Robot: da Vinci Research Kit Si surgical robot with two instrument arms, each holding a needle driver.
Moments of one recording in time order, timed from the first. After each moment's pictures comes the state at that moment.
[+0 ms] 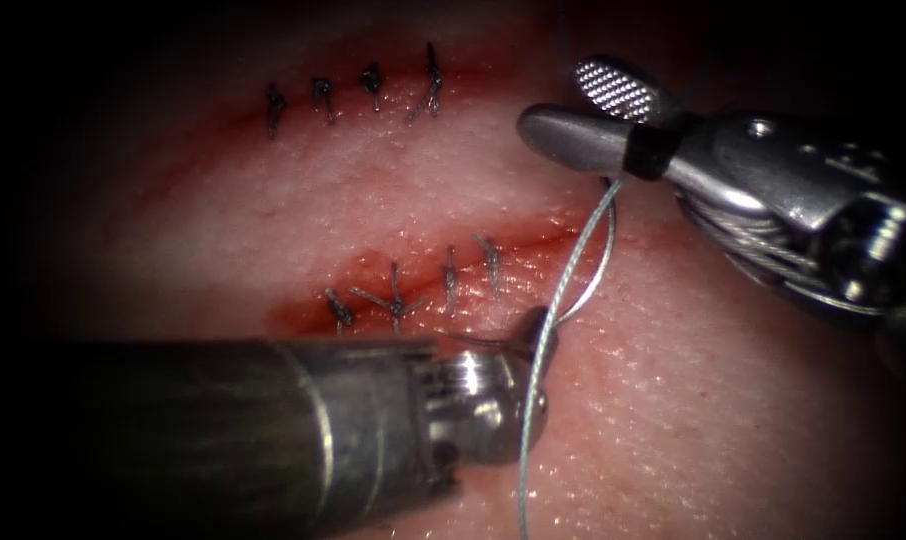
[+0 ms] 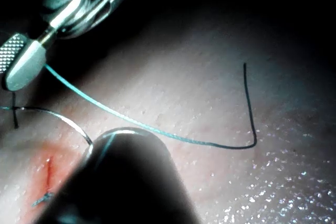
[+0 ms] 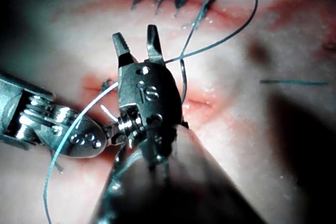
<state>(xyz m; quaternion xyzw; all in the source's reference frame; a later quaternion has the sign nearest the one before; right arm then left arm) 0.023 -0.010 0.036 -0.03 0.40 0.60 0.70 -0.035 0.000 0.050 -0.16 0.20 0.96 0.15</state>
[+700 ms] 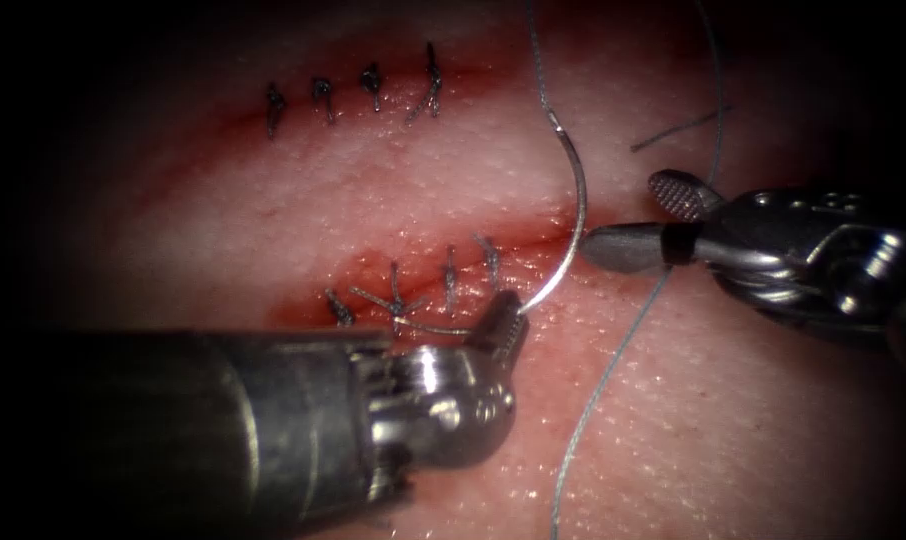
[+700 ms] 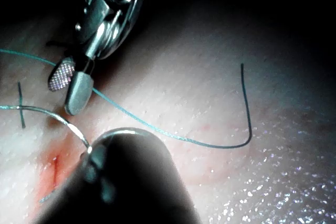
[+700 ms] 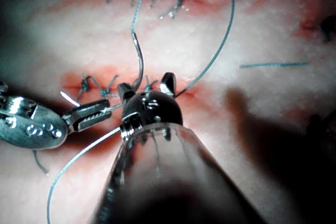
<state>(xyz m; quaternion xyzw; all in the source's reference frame) 0.020 -0.014 0.040 0.05 0.24 0.63 0.74 -0.034 0.001 0.048 -0.16 0.23 0.95 0.15</state>
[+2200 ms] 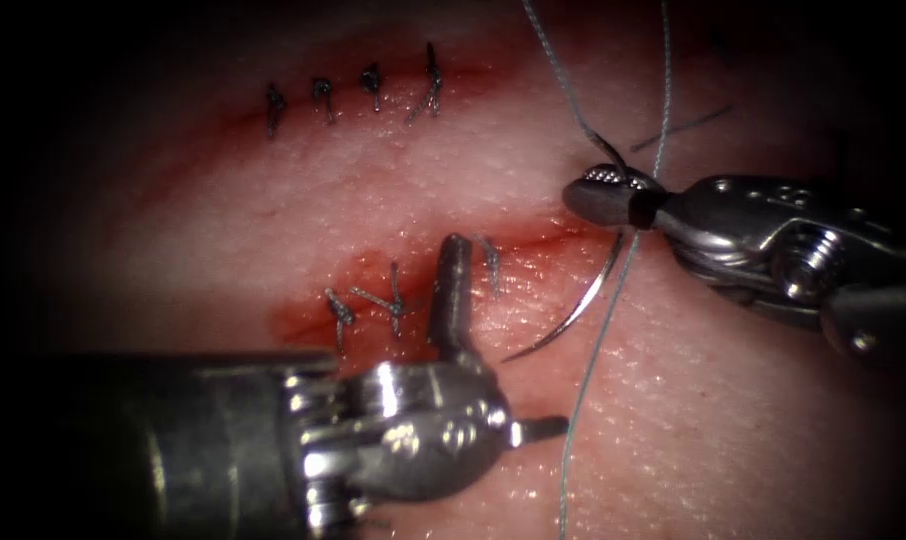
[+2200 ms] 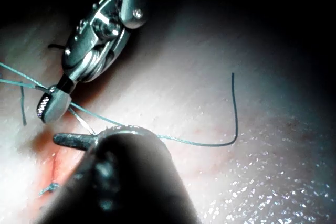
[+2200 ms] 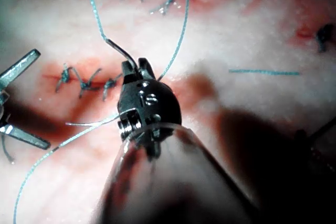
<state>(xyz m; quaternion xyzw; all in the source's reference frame) 0.020 -0.013 0.044 0.12 0.37 0.50 0.77 -0.033 0.002 0.042 -0.31 0.13 0.91 0.22</state>
